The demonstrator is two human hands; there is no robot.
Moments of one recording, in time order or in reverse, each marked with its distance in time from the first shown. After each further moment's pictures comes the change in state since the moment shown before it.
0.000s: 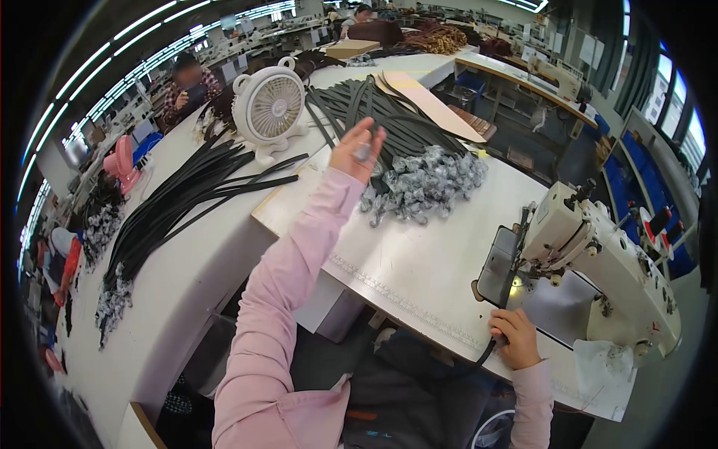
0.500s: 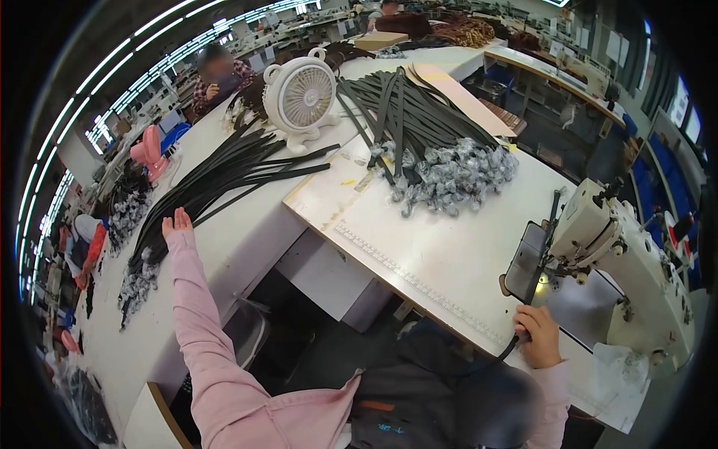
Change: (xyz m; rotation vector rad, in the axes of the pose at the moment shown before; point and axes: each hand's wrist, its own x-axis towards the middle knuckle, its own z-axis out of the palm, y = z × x) left_hand -0.217 0.384 -0.227 0.101 0.950 0.857; right_hand 0.002 -0.001 0.000 0.006 0.001 -0.014
